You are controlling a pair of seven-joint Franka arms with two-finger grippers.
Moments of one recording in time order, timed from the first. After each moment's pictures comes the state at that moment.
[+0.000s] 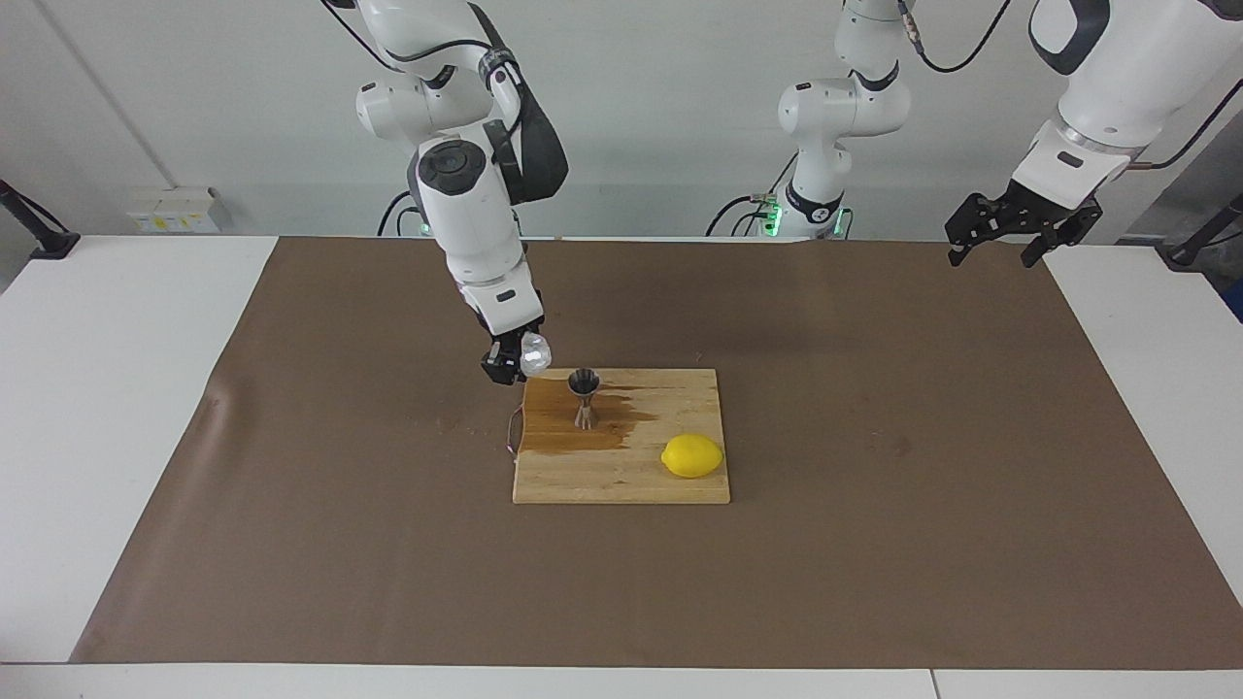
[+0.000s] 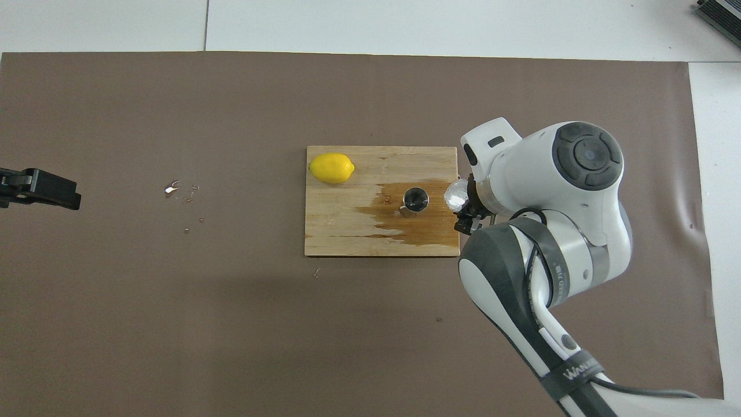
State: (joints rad) left arm 0.00 -0.02 -0.04 -1.56 0.01 1.50 0.05; right arm 0.33 0.14 0.03 -1.89 0.07 2.11 -0.92
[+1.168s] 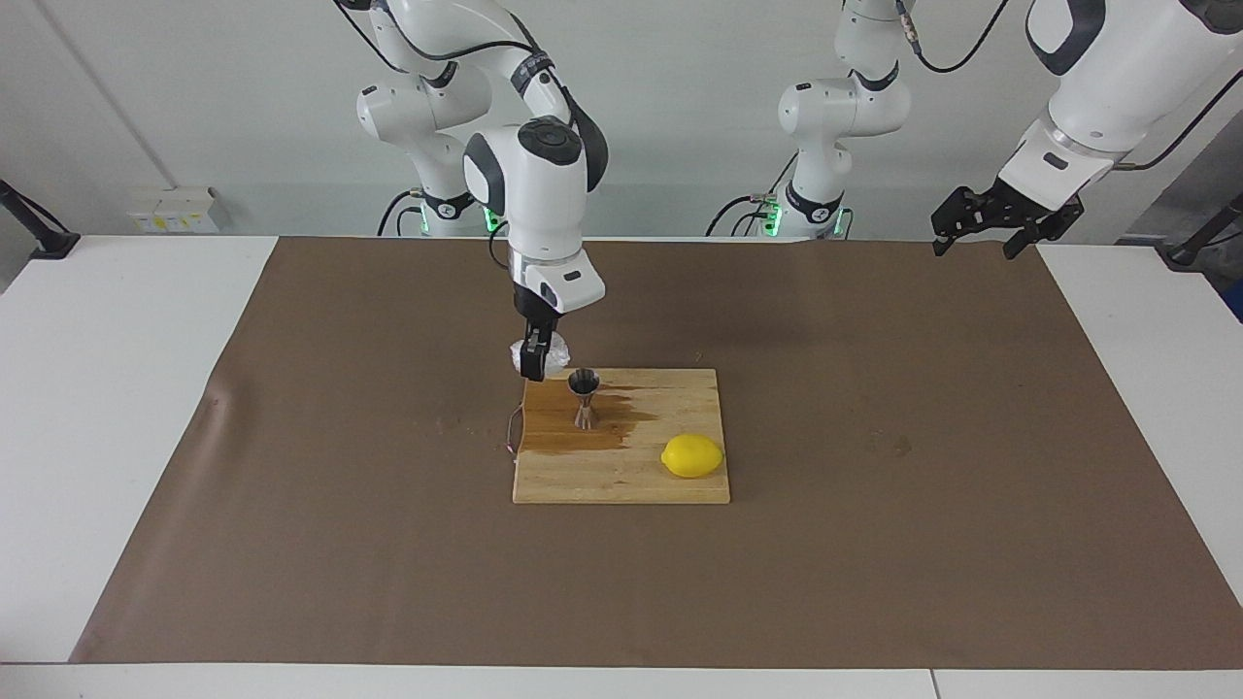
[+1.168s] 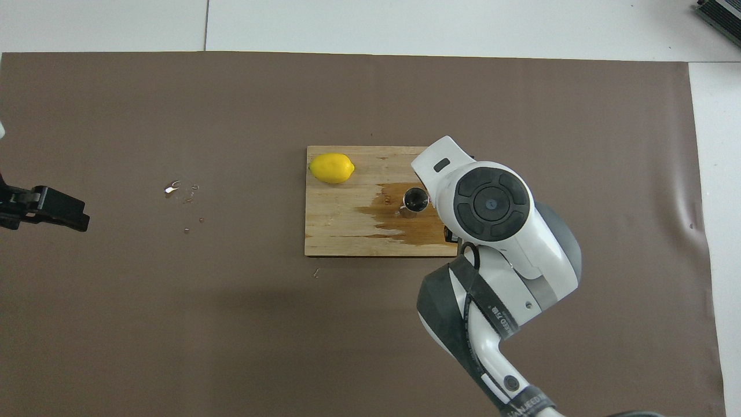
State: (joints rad) left arm 0.01 -0.02 -0.05 -1.56 -0.02 1.34 0.05; right arm 0.44 0.14 0.03 -1.89 -0.26 2.14 -0.83
